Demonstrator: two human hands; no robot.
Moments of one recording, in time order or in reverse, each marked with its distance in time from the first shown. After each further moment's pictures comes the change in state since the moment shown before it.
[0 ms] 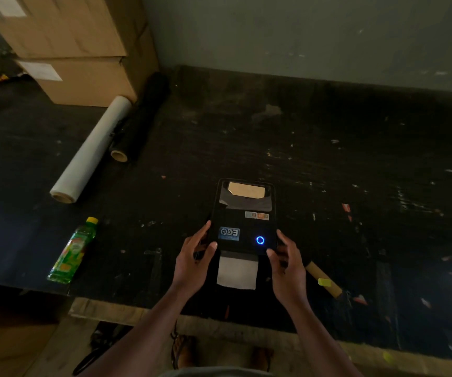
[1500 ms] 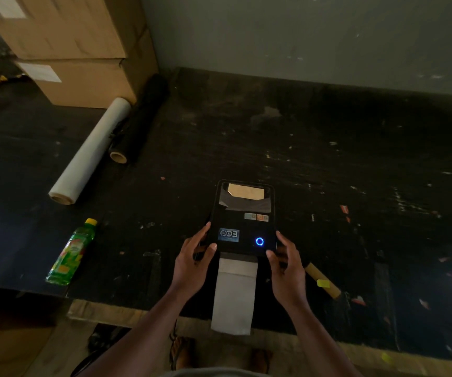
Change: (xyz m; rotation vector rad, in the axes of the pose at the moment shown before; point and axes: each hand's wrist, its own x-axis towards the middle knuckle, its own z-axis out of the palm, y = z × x) left_hand 0.003 -0.003 -0.001 0.048 -0.005 0.034; right_hand -0.002 -0.005 -0.001 -0.015 0.006 -0.007
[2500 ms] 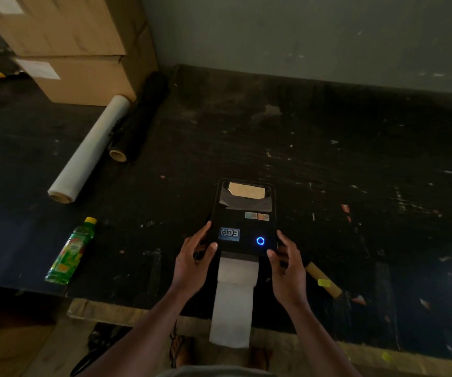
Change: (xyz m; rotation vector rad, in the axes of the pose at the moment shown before) left_hand 0.000 -0.001 0.001 -0.014 0.006 -0.006; right_hand 0.000 0.003 0.003 -0.017 0.015 -0.027
